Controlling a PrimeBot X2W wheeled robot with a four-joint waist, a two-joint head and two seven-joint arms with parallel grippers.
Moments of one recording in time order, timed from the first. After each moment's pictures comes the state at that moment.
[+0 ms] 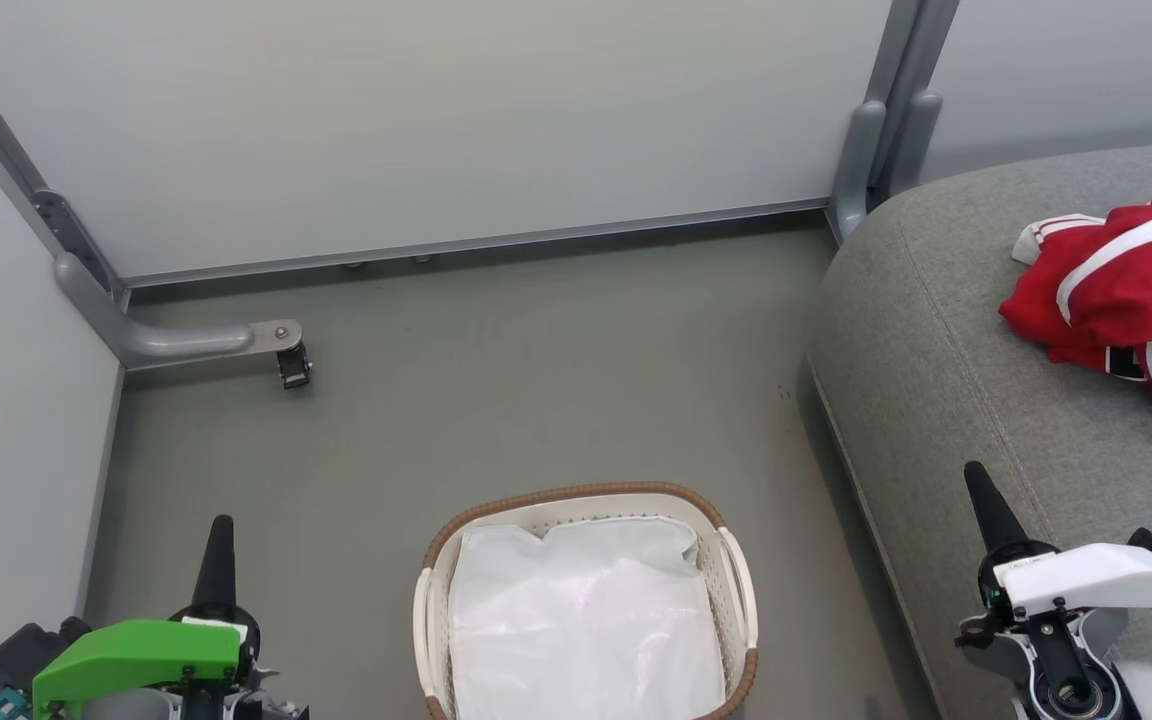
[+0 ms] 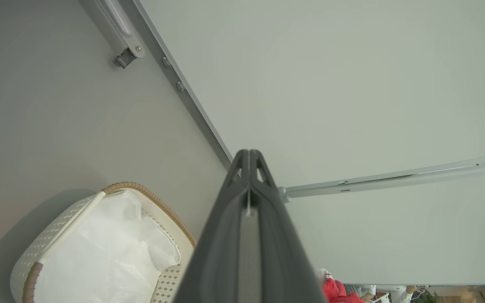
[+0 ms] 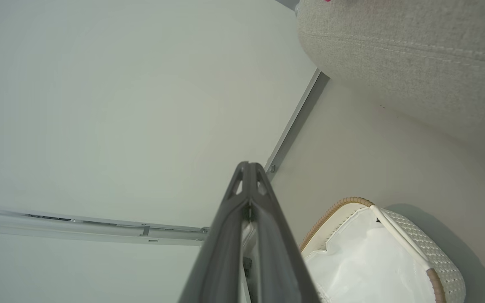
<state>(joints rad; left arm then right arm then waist) -0.06 0.04 0.07 0.28 -1.26 -0.10 0.02 -0.12 -0.06 -0.06 0.29 1.27 0.13 0.02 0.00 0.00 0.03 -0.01</state>
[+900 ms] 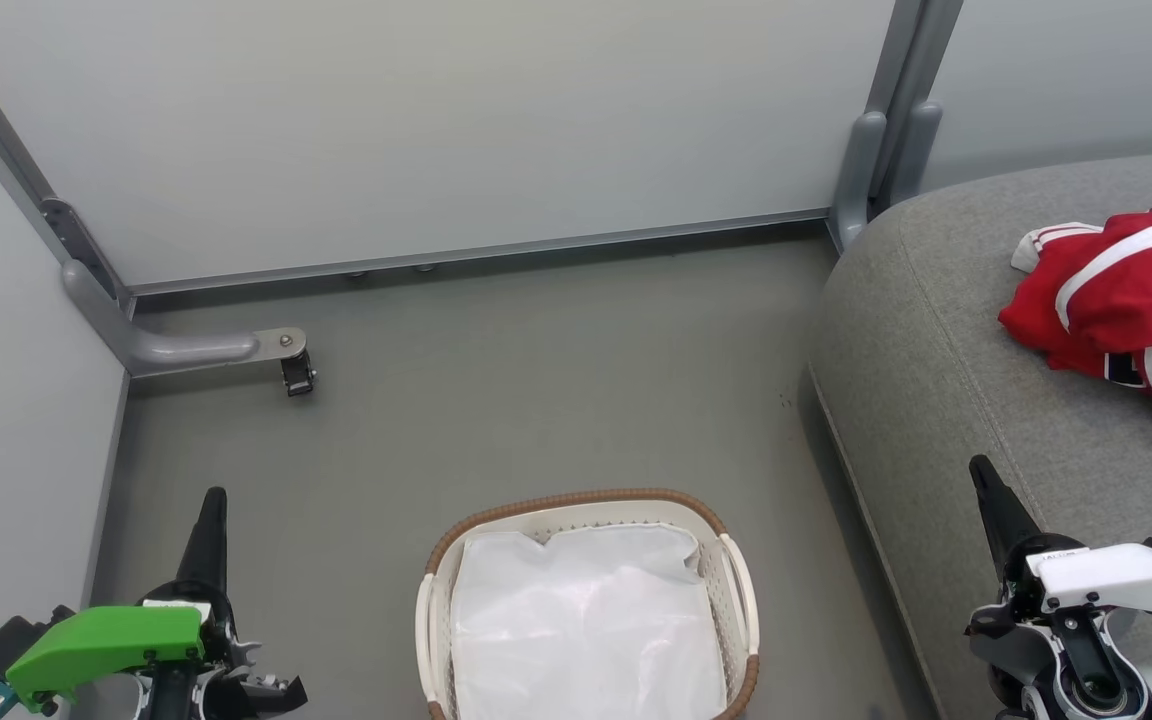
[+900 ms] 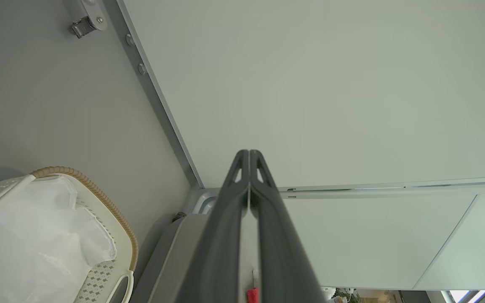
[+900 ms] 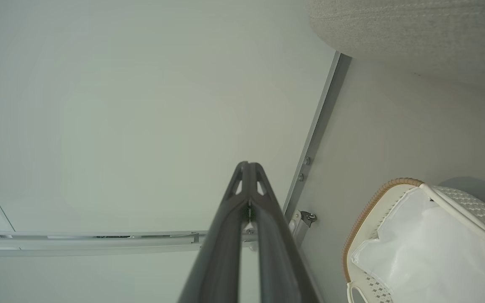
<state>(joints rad) -0.08 0.05 0.10 0.26 -1.48 -0.12 0.08 -0.12 -0.05 -0.09 0.26 1.48 0.13 0.08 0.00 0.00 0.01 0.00</state>
